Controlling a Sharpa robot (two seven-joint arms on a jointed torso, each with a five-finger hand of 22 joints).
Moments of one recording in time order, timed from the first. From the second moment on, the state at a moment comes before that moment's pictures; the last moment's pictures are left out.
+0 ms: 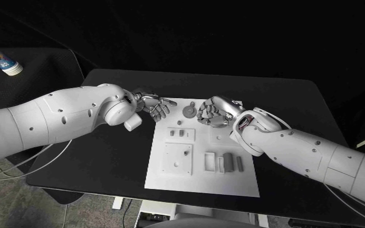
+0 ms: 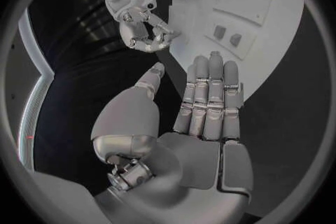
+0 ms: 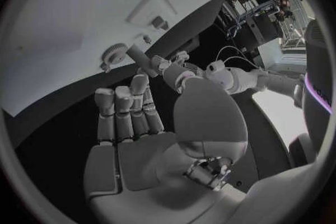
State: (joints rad) left arm 1.31 -0.80 -0.16 1.32 -0.44 -0.06 -0.22; left_hand 0.97 -0.09 0.20 -0.10 0.20 1.06 0.15 0.33 0.54 1.25 0.11 0.36 0.34 1.22 0.08 0.35 0.94 0.10 0.78 0.03 1.11 0.35; right arm 1.03 -0.54 0.02 1.23 -1.35 -0.42 0.11; right_hand 1.22 -0.12 0.61 -0.13 0.18 1.03 0.13 0.41 0.52 0.99 0.07 1.24 0.56 0.96 0.00 1.45 0.95 0.19 0.83 0.01 1.66 0.66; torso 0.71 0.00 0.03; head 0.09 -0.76
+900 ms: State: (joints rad) left arm 1.31 -0.78 -0.16 1.19 -0.33 -0.06 -0.10; left_hand 0.98 -0.08 0.20 -0.10 0.20 1.05 0.14 0.32 0.54 1.24 0.12 0.36 0.34 1.21 0.09 0.34 0.94 0.09 0.77 0.02 1.11 0.35; right arm 0.91 -0.57 -0.01 1.33 -1.07 -0.60 0.41; right_hand 1.22 -0.13 0.61 -0.13 0.18 1.03 0.13 0.41 0.52 0.99 0.07 1.23 0.56 0.96 0.00 1.45 0.95 0.19 0.83 0.01 1.66 0.66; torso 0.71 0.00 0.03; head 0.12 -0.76
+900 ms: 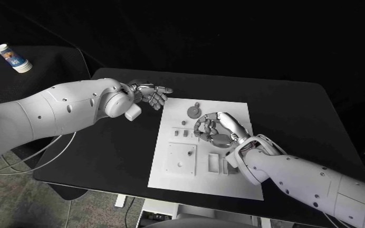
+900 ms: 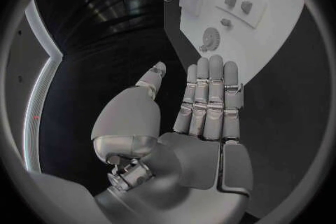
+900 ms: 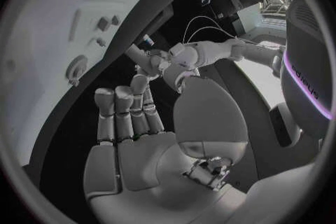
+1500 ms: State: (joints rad) left arm 1.31 -0.77 -0.16 1.18 -0.34 -0.06 -0.09; left_hand 0.98 -0.07 0.20 -0.10 0.20 1.05 0.14 0.32 0.54 1.24 0.11 0.35 0.34 1.21 0.09 0.34 0.94 0.09 0.77 0.02 1.11 0.35; right arm 0.87 -0.52 -0.08 1.33 -1.17 -0.61 0.40; right_hand 1.22 -0.13 0.61 -0.13 0.18 1.03 0.13 0.41 0.52 0.99 0.07 1.22 0.56 0.96 0.00 1.45 0.95 0.19 0.83 0.01 1.66 0.66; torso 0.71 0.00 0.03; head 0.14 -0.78
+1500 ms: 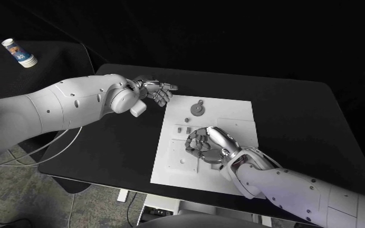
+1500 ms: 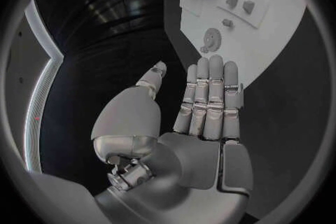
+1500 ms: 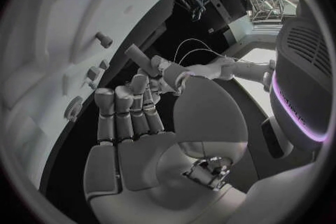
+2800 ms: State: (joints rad) left arm 1.31 -0.76 -0.16 1.17 -0.35 -0.05 -0.10; left_hand 0.98 -0.07 0.20 -0.10 0.20 1.05 0.14 0.32 0.54 1.24 0.11 0.35 0.34 1.21 0.09 0.34 0.94 0.09 0.77 0.03 1.10 0.34; right arm 0.87 -0.50 -0.10 1.35 -1.28 -0.57 0.33; right_hand 1.22 -0.13 0.63 -0.13 0.18 1.02 0.15 0.41 0.52 1.00 0.09 0.98 0.41 0.93 0.01 1.40 0.91 0.19 0.82 0.01 1.65 0.68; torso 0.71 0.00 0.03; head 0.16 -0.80
